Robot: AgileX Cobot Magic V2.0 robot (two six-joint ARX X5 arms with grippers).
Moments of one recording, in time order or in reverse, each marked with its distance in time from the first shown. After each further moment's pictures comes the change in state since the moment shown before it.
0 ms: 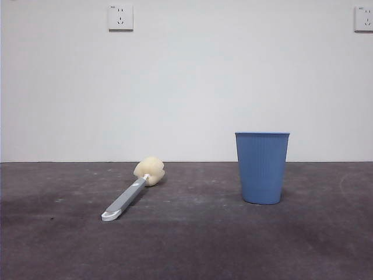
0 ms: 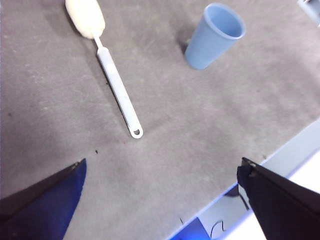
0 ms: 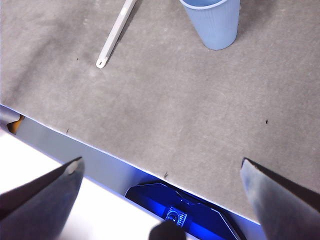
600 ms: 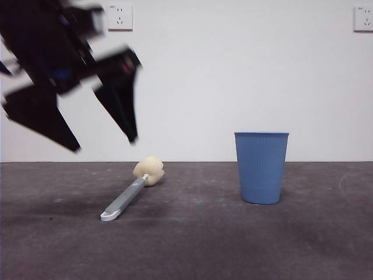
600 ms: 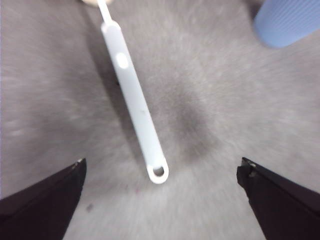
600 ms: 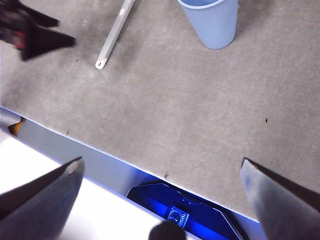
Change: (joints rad) left arm -0.426 0.569 0.006 0.430 -0.502 -0.259; right arm 0.000 0.000 0.000 0.000 0.000 0.014
